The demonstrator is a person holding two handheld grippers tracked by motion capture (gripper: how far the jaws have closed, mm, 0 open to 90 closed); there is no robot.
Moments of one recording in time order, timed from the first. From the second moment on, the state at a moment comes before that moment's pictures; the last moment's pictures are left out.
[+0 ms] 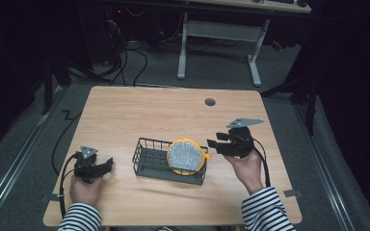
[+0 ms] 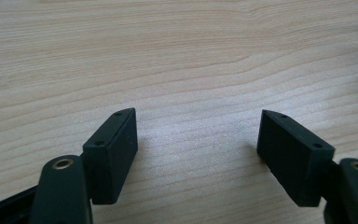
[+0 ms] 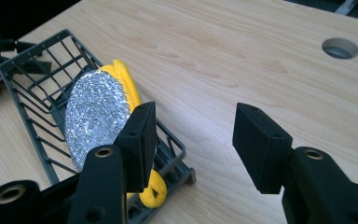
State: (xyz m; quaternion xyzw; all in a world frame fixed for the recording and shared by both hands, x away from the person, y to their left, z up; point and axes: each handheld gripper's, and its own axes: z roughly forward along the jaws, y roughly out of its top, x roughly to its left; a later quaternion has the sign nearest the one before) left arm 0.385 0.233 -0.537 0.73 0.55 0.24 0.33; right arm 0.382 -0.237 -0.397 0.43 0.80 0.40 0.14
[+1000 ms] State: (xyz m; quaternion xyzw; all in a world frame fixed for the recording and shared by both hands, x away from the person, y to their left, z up) left arm 0.385 0.233 -0.537 0.73 0.55 0.24 0.33; right arm 0.348 -0.331 -0.530 0.57 0.71 0.32 0.24
